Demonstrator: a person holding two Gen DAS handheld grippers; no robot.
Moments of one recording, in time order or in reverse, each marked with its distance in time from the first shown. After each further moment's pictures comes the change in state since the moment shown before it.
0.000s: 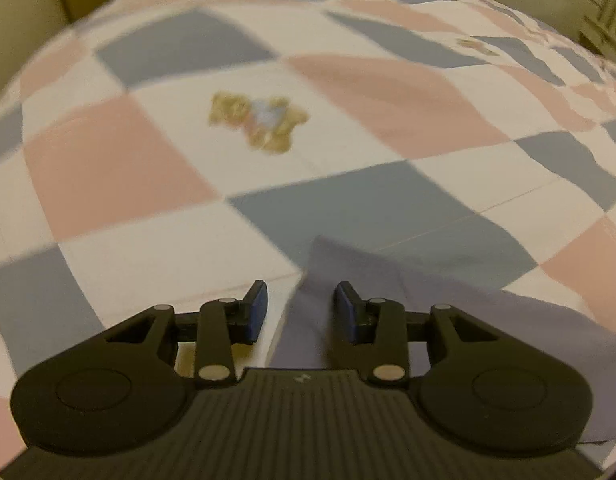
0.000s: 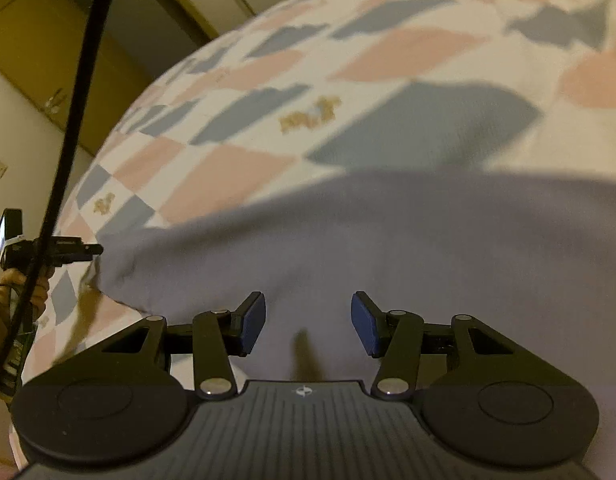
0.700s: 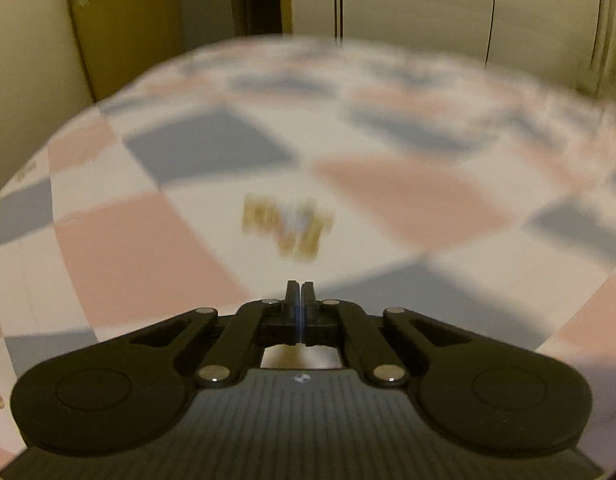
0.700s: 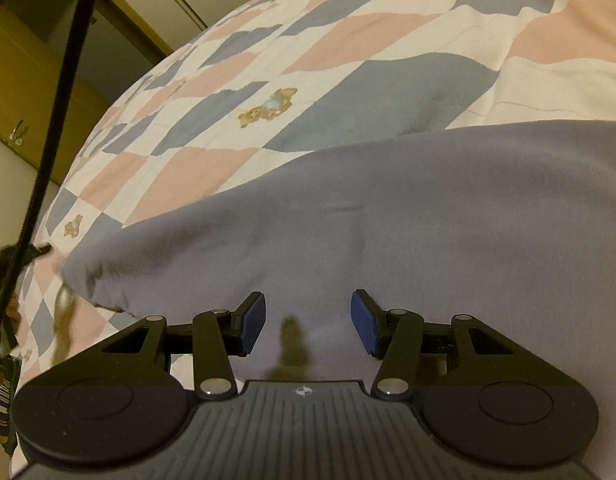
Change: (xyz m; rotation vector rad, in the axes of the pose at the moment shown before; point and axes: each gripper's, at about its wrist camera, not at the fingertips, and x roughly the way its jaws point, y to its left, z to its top) left arm -0.009 -0.002 0.008 0.067 -0.228 0.115; right arm 0.009 -0.001 -0.010 0.073 -0.026 -0.062
